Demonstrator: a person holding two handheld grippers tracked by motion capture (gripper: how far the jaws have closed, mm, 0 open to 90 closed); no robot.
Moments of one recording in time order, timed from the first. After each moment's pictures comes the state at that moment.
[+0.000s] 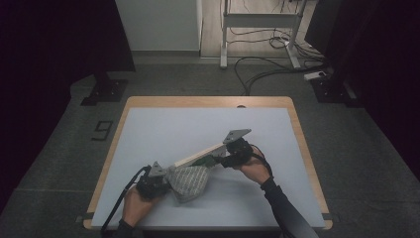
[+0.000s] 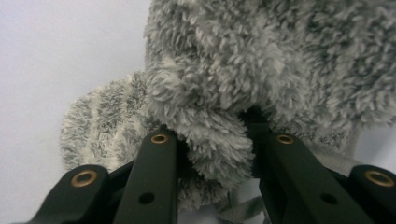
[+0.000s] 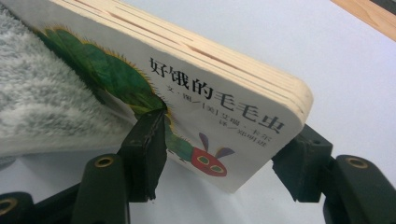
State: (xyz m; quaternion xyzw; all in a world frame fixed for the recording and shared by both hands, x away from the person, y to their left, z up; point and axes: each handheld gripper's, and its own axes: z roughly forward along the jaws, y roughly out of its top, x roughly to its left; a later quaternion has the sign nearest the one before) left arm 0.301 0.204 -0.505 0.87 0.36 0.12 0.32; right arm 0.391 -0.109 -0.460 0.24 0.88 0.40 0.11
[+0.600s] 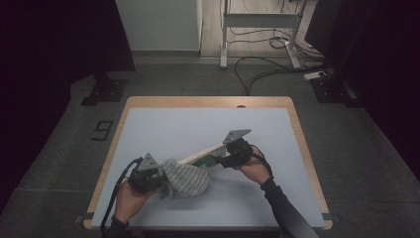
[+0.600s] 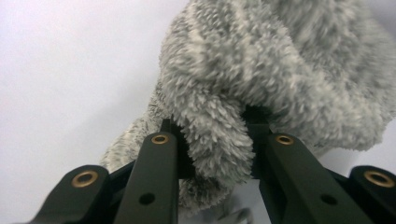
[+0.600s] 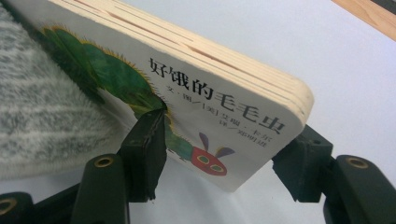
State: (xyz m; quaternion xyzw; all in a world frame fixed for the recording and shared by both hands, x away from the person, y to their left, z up) left arm 0.296 0.212 -0.445 0.85 0.35 0.15 0.37; right arm 0.390 -0.109 -0.460 0.24 0.88 0.40 0.12
